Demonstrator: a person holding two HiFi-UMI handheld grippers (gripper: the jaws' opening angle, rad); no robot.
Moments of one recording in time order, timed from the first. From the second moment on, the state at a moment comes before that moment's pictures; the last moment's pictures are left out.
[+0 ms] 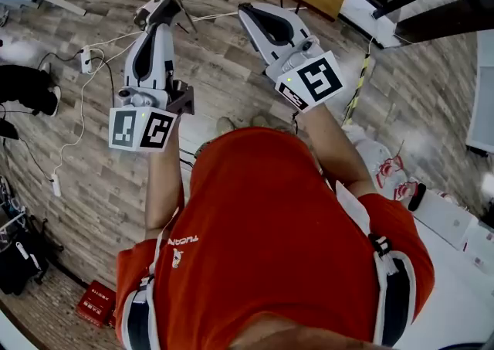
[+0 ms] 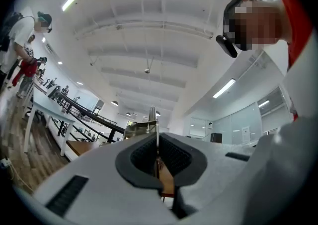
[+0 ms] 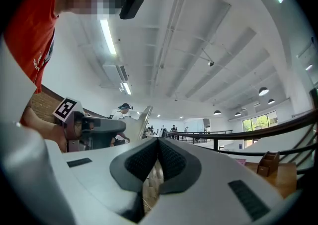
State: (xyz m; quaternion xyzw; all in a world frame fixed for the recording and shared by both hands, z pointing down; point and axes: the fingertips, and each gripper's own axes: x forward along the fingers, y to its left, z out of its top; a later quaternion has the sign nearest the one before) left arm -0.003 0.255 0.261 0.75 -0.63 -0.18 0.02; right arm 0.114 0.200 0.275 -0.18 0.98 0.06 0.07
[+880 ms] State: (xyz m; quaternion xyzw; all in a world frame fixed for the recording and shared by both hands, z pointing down) left arm -0.112 0.211 0.288 0.76 -0.61 -0.20 0.05; right arm 0.018 0.165 0.296 -0.22 0.97 0.06 0.05
